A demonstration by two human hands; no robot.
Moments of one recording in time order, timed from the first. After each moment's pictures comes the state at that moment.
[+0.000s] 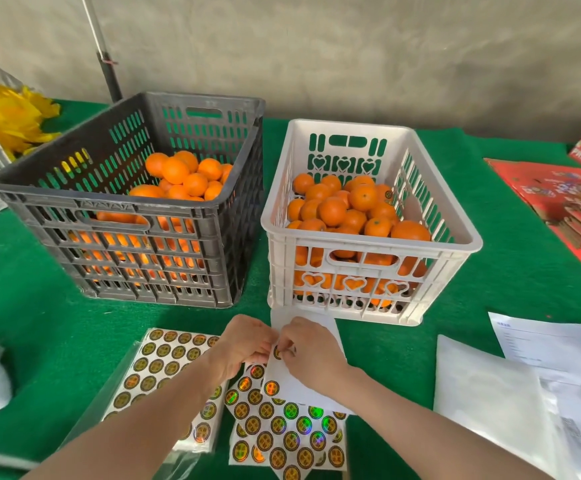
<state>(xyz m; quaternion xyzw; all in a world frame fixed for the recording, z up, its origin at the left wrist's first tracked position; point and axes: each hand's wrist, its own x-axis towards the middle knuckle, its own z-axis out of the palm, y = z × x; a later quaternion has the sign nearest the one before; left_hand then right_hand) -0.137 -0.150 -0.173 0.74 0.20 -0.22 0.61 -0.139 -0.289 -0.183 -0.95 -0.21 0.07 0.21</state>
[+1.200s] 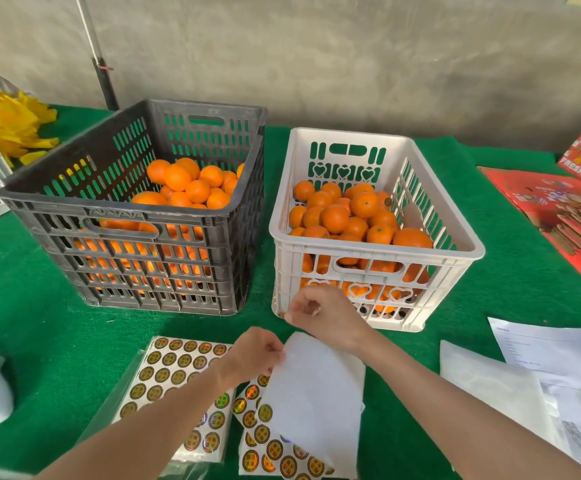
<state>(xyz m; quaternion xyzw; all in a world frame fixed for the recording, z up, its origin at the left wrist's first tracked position) -0.137 -0.136 -0.192 0.88 0.01 -0.22 0.42 -0.118 -0.296 -0.112 -0.88 -0.20 0.08 0.43</state>
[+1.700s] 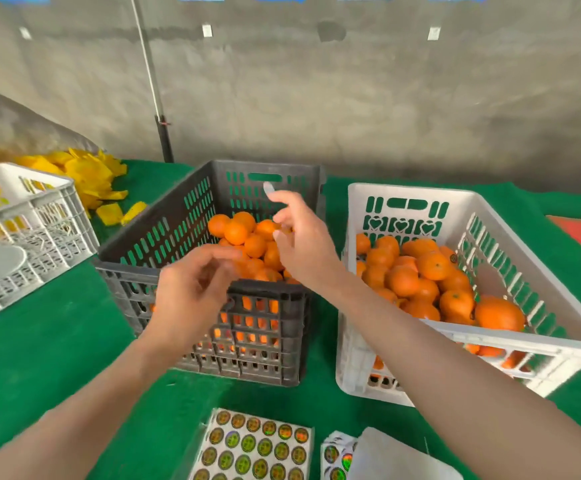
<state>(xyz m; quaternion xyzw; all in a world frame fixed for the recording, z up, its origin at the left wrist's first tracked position) -0.106 0.009 -0.018 0.83 -0.04 0.28 0.48 -0.009 -0.140 -0.003 -0.81 -0.31 -0.20 0.45</state>
